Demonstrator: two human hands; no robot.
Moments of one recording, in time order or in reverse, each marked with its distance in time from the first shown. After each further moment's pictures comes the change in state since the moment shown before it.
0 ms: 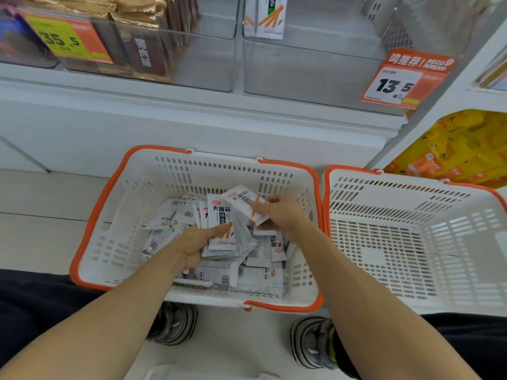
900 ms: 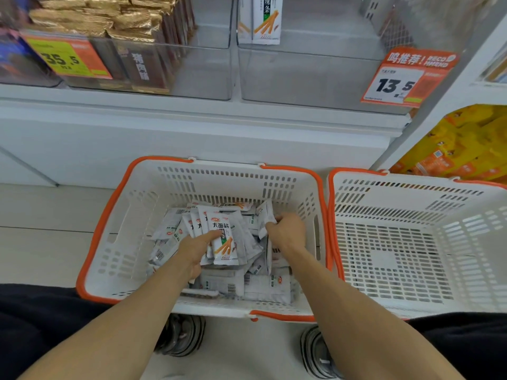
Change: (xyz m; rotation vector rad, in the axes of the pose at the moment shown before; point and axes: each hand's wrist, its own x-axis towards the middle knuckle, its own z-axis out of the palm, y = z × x) left_hand 0.022 -0.011 -0.008 -0.091 0.343 0.020; right_hand 0.026 0.051 0.013 -0.366 0.377 -0.138
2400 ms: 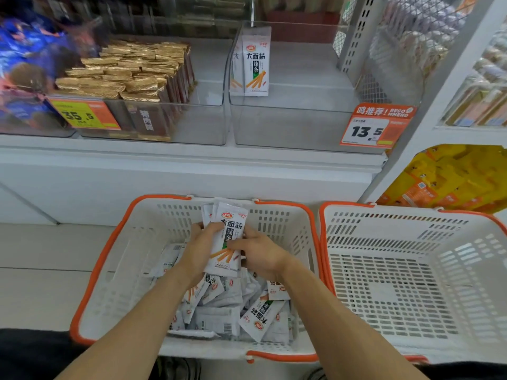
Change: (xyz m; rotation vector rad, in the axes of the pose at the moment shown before) left_hand -0.071 0.081 0.052 0.176 -0.131 0.373; right_hand -0.042 -0.088 -0.031 0.594 -0.753 -0.143
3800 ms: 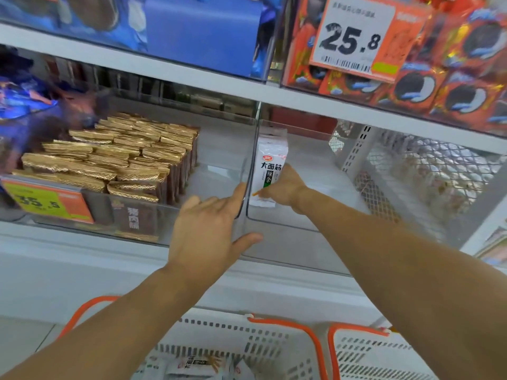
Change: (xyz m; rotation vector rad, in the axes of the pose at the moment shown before) left_hand 0.081 0.199 0.033 1.271 0.522 1.326; right_hand 0.161 -0.283 -0.108 -0.742 0.623 -0.245
